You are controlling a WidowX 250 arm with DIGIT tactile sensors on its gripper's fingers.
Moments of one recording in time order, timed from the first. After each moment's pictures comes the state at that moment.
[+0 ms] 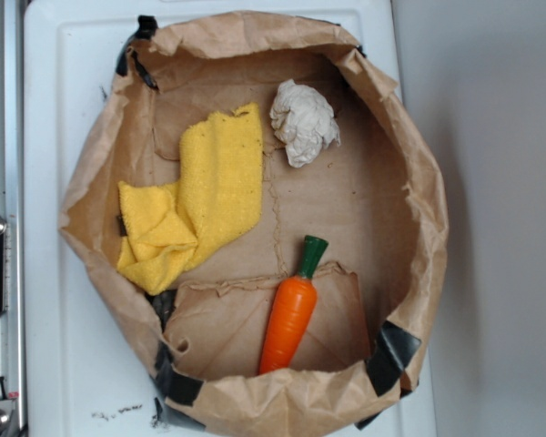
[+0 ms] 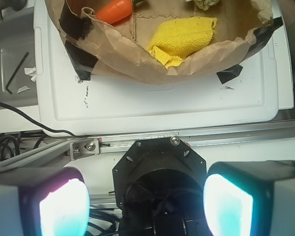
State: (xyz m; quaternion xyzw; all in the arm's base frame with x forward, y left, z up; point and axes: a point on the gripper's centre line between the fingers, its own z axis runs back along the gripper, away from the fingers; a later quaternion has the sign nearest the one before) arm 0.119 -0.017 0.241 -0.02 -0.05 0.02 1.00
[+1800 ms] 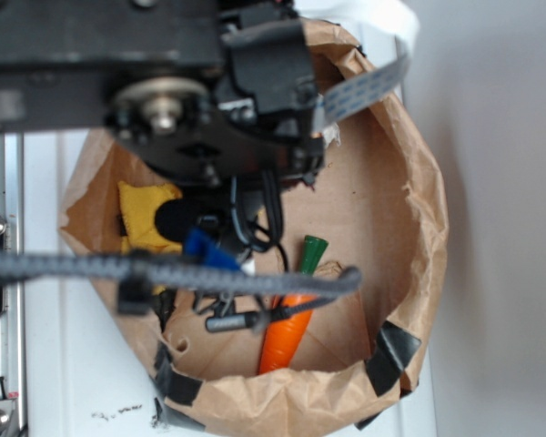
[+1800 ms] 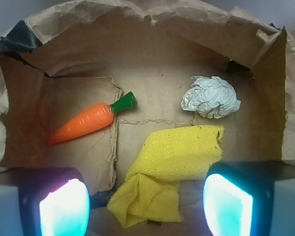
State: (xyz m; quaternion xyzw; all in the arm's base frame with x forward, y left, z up) arm 0.266 0.039 0.186 0.00 -0.13 0.04 0.99
